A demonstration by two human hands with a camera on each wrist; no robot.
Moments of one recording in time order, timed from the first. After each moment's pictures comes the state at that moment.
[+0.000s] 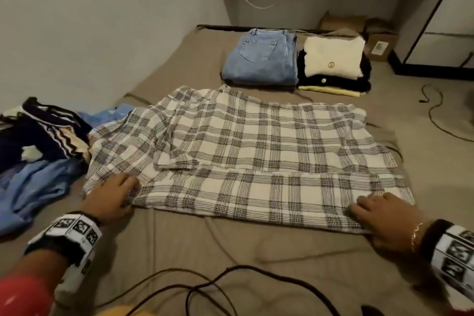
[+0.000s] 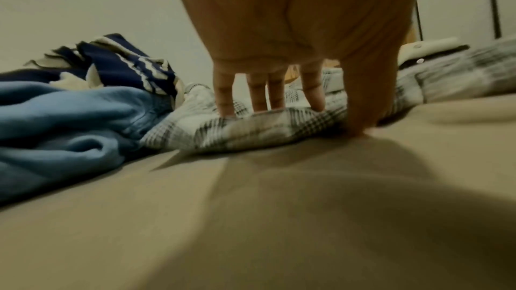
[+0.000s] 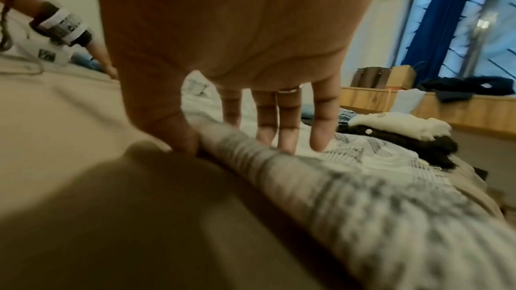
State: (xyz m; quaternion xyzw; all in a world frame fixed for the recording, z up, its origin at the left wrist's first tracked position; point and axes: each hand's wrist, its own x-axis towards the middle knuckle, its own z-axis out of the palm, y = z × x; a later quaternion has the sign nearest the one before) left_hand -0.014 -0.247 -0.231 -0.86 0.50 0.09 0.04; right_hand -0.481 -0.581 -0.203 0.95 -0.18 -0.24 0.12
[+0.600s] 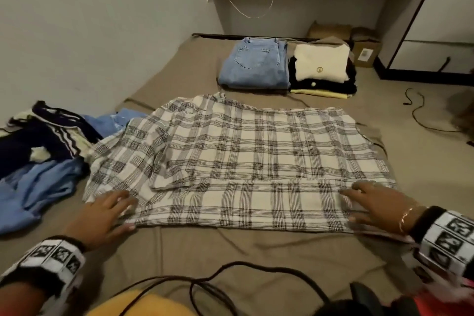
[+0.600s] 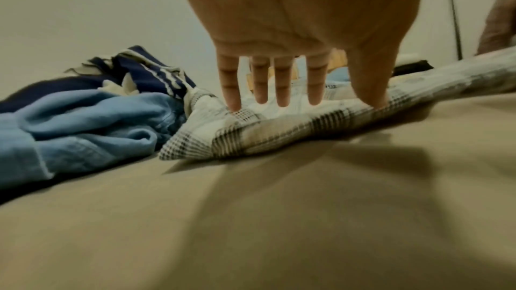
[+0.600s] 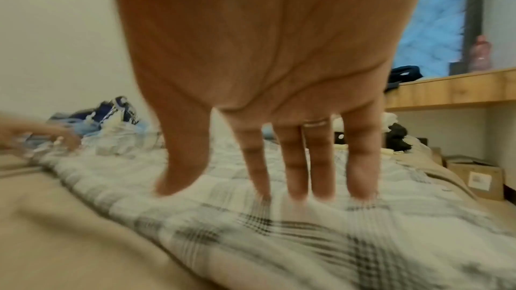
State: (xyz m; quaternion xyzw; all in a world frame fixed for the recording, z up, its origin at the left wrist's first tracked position) left_hand -0.038 -0.201 -0.226 -0.82 0.56 0.01 0.09; right_hand -0.485 -0.559 -0.178 0.91 -0.28 -0.29 0.04
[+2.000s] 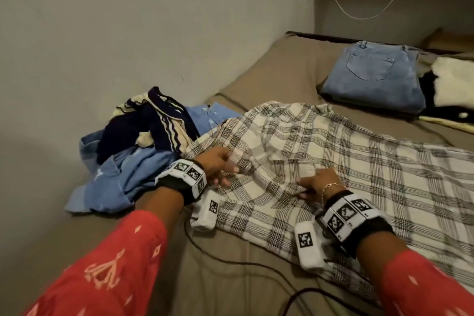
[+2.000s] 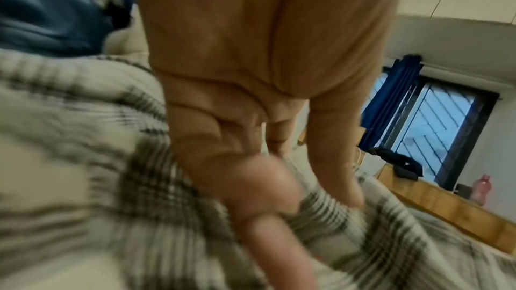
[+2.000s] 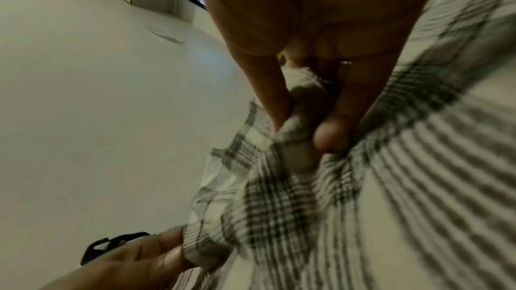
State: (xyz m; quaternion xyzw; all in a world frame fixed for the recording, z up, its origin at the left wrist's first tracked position) left_hand 0.038 -0.301 -0.182 -0.76 0.20 0.43 -0.43; right_hand -0.135 -0.478 -0.202 0.61 -0.47 0.06 -0.64
